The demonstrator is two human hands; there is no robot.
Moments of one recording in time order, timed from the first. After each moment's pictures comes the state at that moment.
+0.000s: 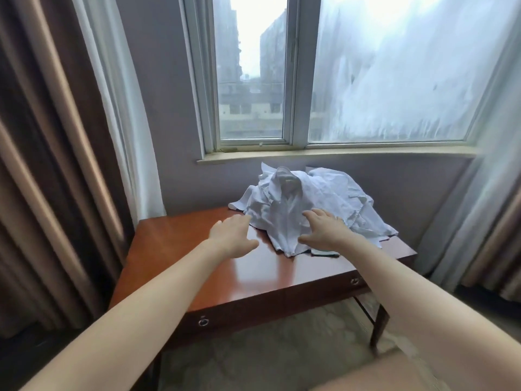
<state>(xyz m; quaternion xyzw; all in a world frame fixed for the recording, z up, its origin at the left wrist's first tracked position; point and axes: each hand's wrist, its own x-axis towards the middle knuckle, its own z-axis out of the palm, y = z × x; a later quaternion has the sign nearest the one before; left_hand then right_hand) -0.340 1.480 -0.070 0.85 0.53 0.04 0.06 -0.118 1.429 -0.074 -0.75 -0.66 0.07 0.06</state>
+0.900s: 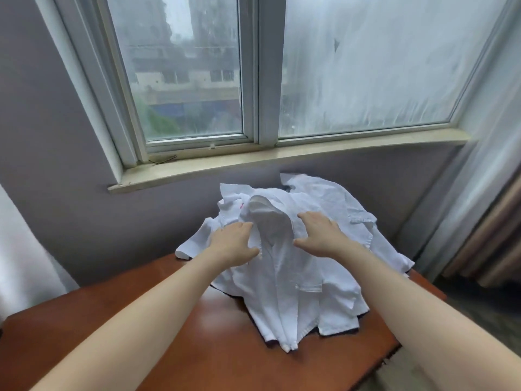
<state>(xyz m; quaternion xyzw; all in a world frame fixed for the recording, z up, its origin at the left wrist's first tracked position) -0.169 1.881 -0.129 0.91 0.41 0.00 0.11 0.027 1.782 -0.123 -0.82 -0.56 0.11 0.07</state>
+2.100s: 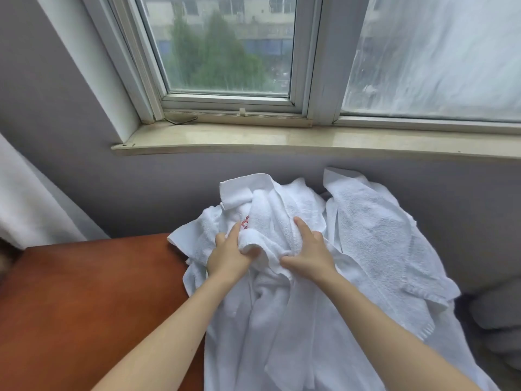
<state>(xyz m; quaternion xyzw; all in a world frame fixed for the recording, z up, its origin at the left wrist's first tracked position) -0.043 1.984 -0.255 0.63 0.72 0.12 0.28 0.150 1.958 -0.248 -0.73 -0.55 0.34 0.21</state>
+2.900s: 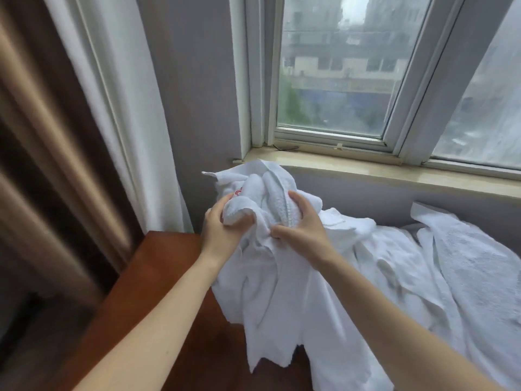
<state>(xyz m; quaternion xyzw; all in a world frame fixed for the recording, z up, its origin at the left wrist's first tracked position) -0.302 1.910 -0.127 0.55 0.54 0.57 0.30 -0.123 1.914 -0.115 -0.54 -0.59 0.41 0.43</state>
